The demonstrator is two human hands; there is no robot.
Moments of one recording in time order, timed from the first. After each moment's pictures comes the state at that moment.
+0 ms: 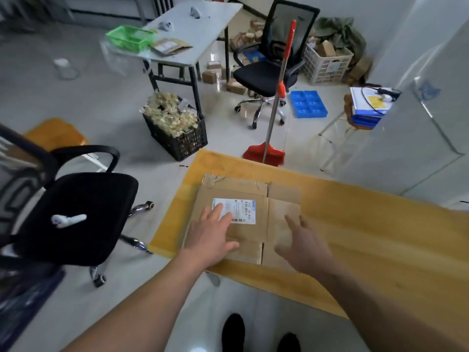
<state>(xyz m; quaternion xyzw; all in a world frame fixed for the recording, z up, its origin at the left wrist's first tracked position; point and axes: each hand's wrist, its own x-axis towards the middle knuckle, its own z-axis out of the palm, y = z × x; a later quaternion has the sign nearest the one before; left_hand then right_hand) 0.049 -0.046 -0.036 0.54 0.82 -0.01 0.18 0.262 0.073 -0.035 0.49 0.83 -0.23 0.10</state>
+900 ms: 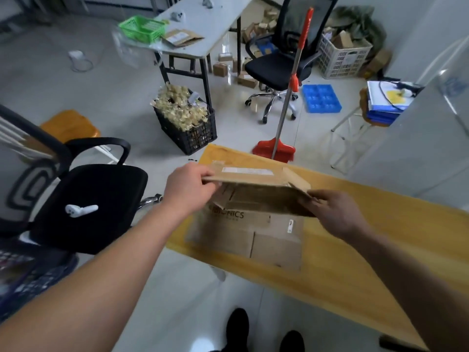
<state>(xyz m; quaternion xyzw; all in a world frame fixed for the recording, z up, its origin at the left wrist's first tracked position) -0.014 -0.027 0.043 0.43 0.86 0.27 0.11 0.261 0.118 0.045 0.50 0.79 -0.36 -0.03</state>
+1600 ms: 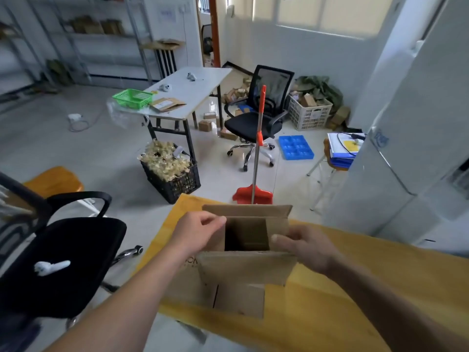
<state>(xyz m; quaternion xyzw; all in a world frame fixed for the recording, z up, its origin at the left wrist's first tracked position) 0.075 0.027 0.073 0.38 0.81 0.37 0.24 0.320 0.155 0.077 0.42 0.80 -0.42 -0.06</state>
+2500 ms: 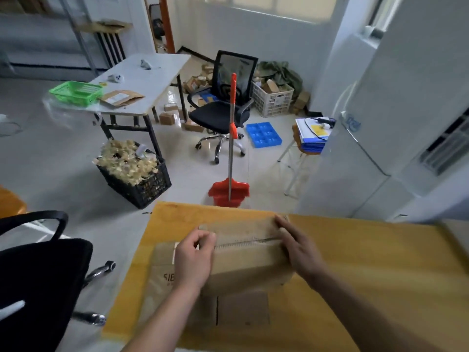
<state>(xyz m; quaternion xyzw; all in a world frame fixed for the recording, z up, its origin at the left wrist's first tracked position) 0.073 0.038 0.009 0.31 0.75 0.53 0.26 0.290 0.149 0.009 0.49 0.66 -0.50 -0.27</state>
